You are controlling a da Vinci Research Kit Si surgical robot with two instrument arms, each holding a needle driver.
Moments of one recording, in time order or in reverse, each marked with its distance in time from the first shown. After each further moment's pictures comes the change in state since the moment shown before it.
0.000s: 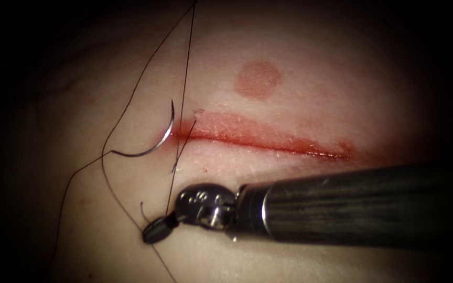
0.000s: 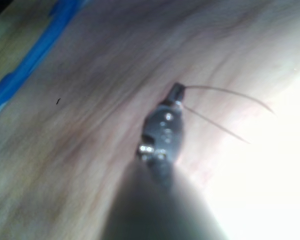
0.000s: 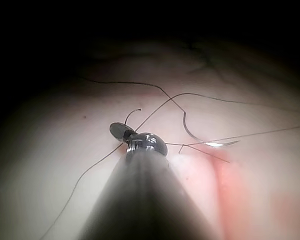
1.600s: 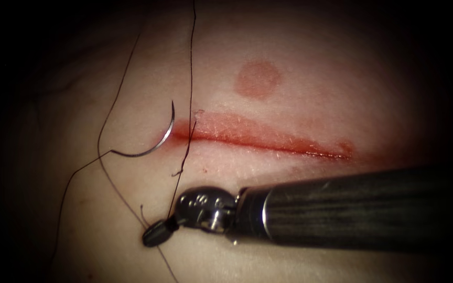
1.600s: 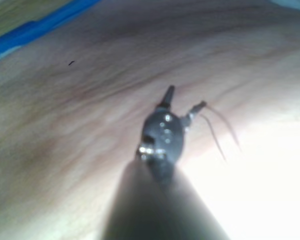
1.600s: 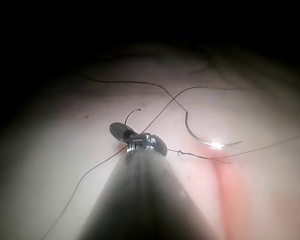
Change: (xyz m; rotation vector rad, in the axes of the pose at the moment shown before) right arm 0.000 0.000 0.000 0.002 0.001 -0.003; left arm 0.001 0.003 -0.003 -0.082 0.050 -0.354
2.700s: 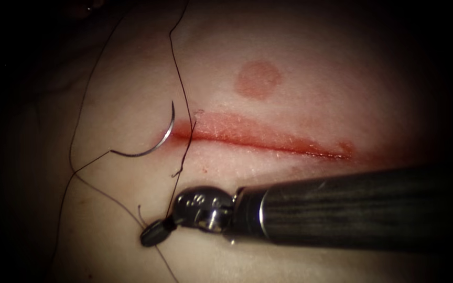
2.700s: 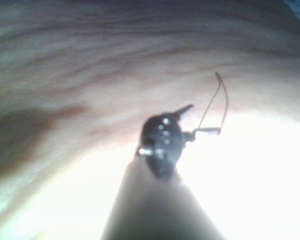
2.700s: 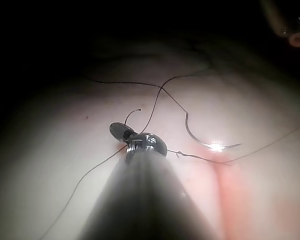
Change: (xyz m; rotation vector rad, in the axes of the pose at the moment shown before) right arm 0.000 0.000 0.000 -0.006 -0.008 -0.011; left arm 0.002 0.016 -0.016 -0.453 0.109 -0.254
